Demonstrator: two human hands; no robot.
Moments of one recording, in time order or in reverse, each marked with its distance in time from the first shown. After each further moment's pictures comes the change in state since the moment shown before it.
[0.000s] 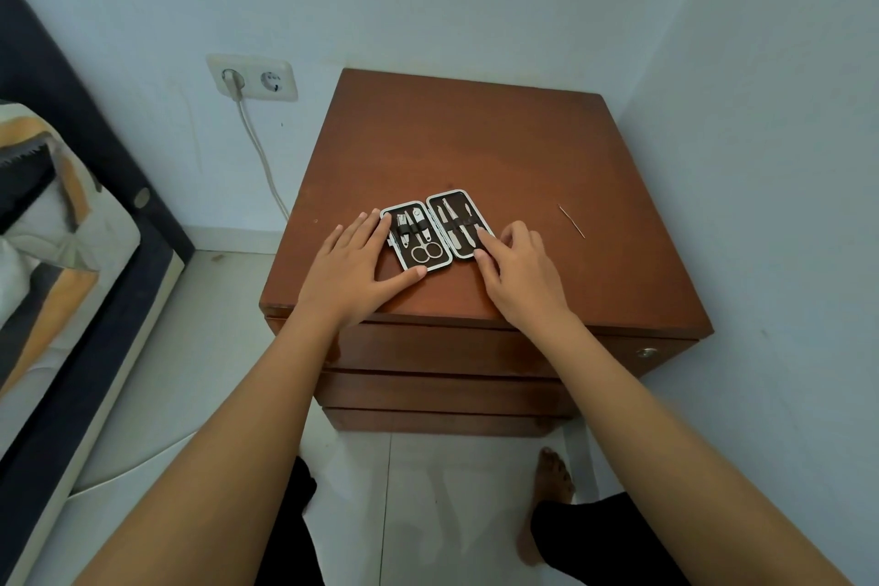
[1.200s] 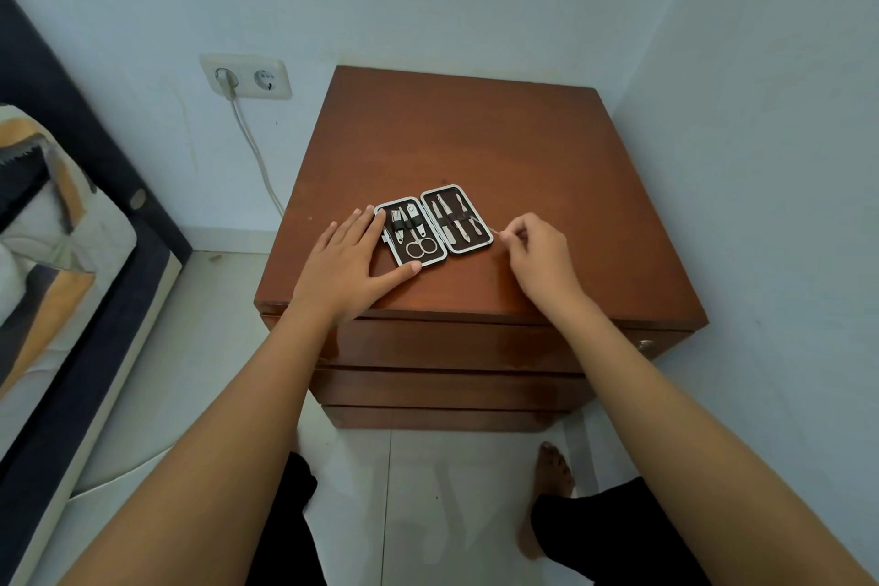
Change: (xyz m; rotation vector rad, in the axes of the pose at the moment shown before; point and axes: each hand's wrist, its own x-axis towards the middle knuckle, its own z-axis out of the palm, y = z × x) left_hand 0.000 0.000 0.000 0.001 -0.004 -0.001; right_hand 0.010 0.014 -0.018 0.418 -0.017 0.283
